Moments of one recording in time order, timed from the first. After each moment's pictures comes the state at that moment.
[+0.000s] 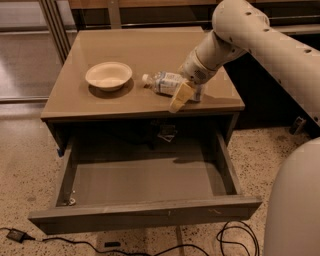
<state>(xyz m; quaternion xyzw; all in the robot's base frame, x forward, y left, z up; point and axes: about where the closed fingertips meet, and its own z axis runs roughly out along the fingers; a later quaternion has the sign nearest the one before) 0.686 -0.062 0.821 -0.62 0.73 0.12 0.26</state>
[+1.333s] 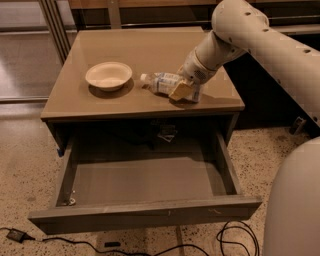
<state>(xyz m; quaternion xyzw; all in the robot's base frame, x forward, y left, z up) 0.687 -0.059 0.821 -0.62 0.73 0.12 0.26</state>
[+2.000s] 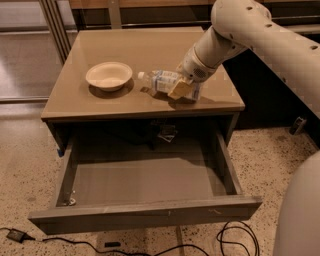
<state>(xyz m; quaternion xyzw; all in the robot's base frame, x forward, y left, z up) 0.676 -0.056 0.838 -0.63 0.72 0.11 0.27</state>
